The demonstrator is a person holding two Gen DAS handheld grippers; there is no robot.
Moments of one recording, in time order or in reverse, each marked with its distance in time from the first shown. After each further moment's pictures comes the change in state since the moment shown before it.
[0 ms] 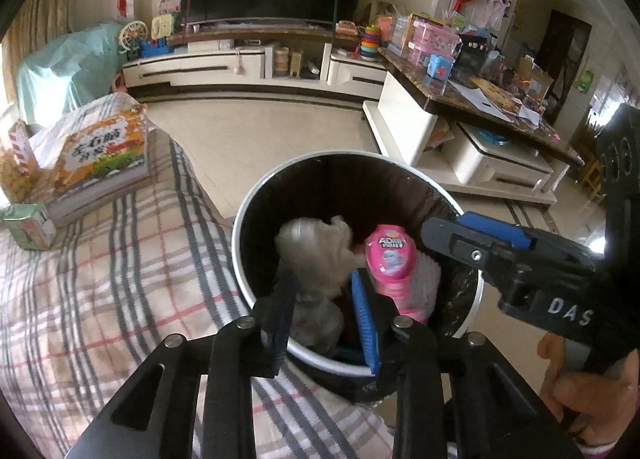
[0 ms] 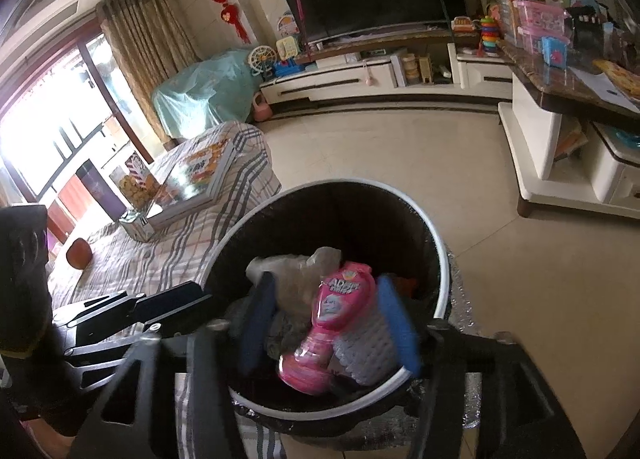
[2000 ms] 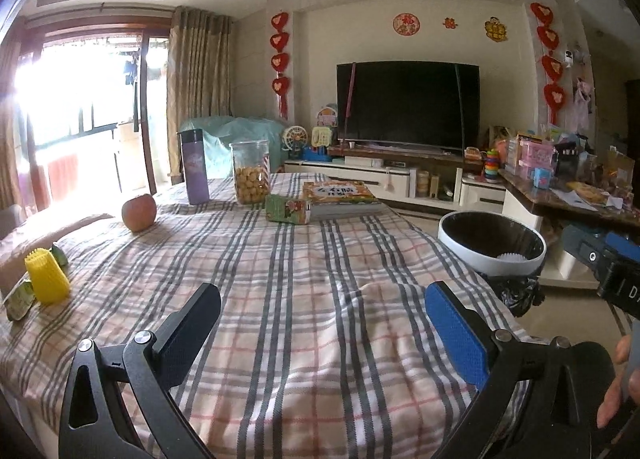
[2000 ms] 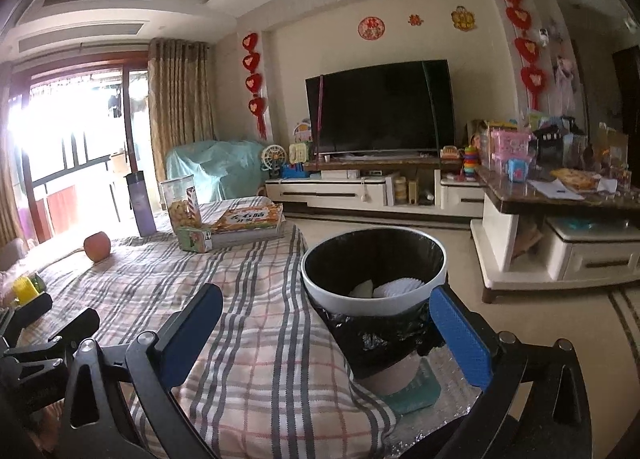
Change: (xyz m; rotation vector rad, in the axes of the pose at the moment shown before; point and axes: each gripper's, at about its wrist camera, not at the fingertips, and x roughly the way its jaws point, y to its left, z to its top) left arm -0.224 -0.012 -0.252 -0.132 -0.508 0.466; right arm -0.130 0.119 -0.143 -0.188 -0.465 -0.131
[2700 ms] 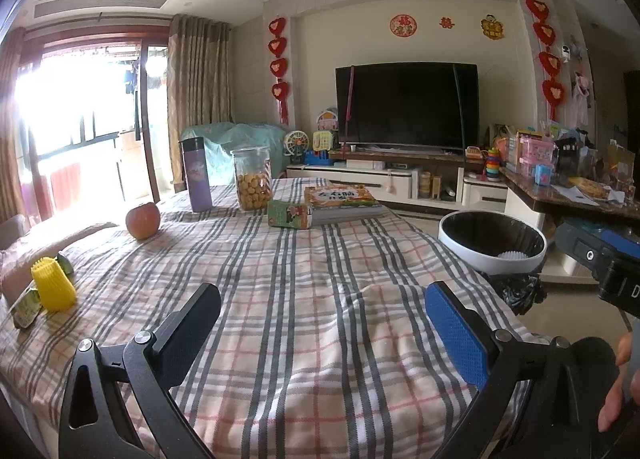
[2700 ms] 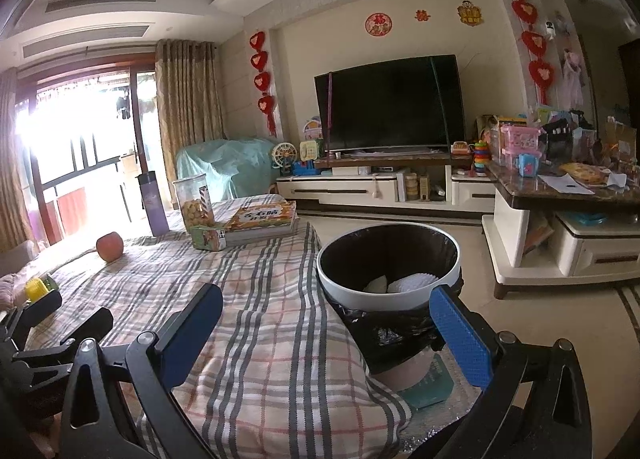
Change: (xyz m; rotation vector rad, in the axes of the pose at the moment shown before) left arm 0.005 0.005 -0.004 0.024 -0.008 0.005; right arm -0.001 0.002 0.000 0.018 0.016 0.048
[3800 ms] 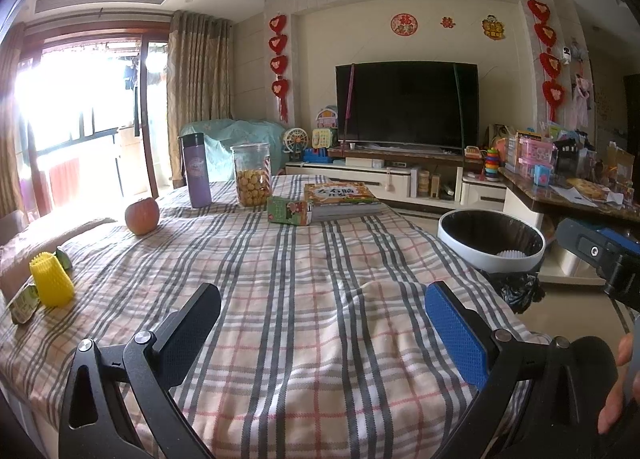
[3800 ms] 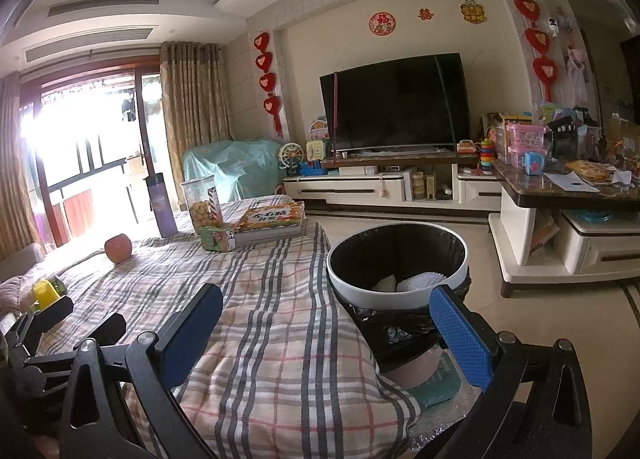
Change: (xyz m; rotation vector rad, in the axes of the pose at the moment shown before) left arm 0.000 0.002 0.000 -0.006 0.006 -0.006; right arm -0.003 0.007 0.000 0.006 -0.001 0.021
